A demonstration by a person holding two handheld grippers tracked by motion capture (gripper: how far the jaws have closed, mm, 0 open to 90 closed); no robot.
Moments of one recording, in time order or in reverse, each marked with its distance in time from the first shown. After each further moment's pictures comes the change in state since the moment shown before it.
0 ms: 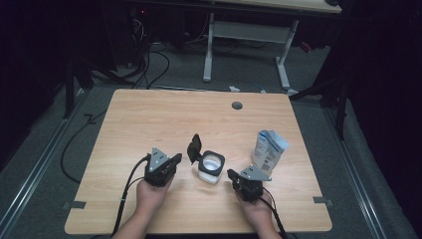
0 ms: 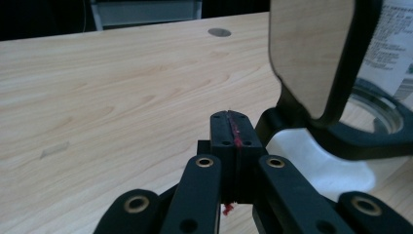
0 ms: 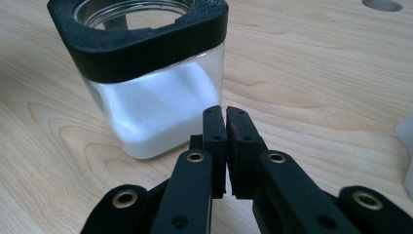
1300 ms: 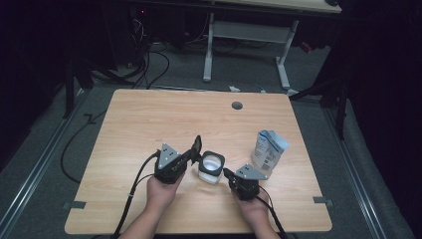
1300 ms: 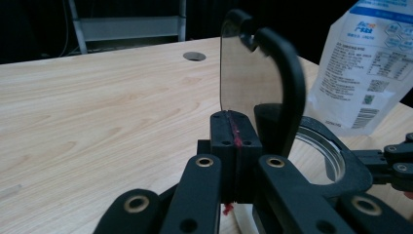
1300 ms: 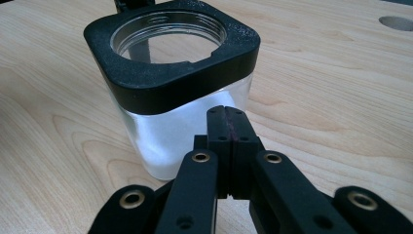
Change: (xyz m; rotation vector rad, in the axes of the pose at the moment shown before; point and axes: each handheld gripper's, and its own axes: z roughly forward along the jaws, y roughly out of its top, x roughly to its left) left arm -0.023 0.017 0.007 -0.049 -0.057 -0.009; right arm 0.010 0.009 0.002 -0.020 0.036 -0.022
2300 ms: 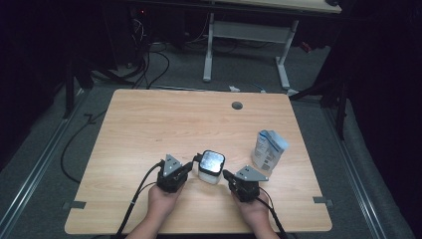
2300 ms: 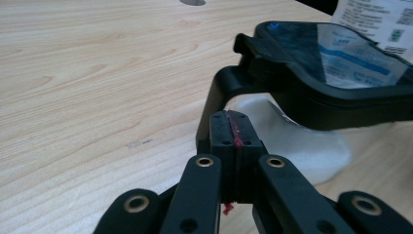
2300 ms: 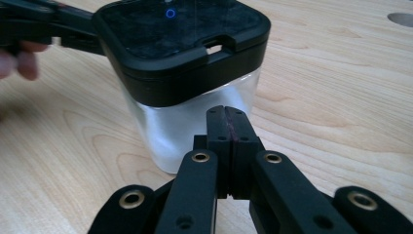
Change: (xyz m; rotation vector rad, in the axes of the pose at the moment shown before) left arm 0.004 -0.040 0.015 0.115 0.008 -0.016; right arm 0.002 -0.002 -0.003 0.001 0.022 0.000
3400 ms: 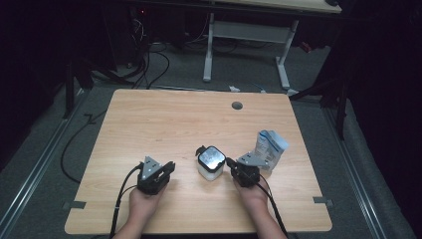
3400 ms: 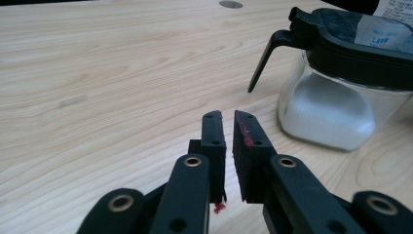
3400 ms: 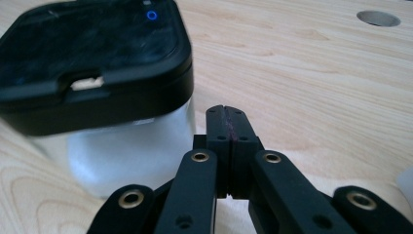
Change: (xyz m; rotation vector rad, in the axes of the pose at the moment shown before) left arm 0.038 -0.016 -0.051 -0.025 0.079 -0.003; right arm -0.033 0.014 0.029 0.010 -0.056 0.043
